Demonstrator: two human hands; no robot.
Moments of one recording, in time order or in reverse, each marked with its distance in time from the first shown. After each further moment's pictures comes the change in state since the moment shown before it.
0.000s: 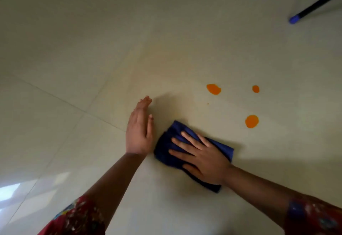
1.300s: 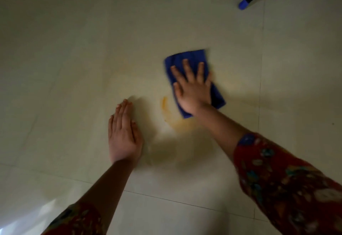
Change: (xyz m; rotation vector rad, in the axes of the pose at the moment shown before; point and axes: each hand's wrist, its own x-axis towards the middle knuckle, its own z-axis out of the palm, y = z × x) left_hand 0.065 0.037 0.092 0.291 -0.066 0.027; right_hand 0.080 0.203 -0.029 0.104 0.101 0.923
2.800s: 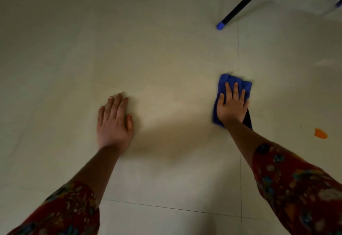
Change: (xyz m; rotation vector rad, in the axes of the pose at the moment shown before) left_hand 0.056 -0.010 0.001 0.240 -0.136 0.125; right_hand -0.040 0.136 -0.013 0.057 0.036 0.583
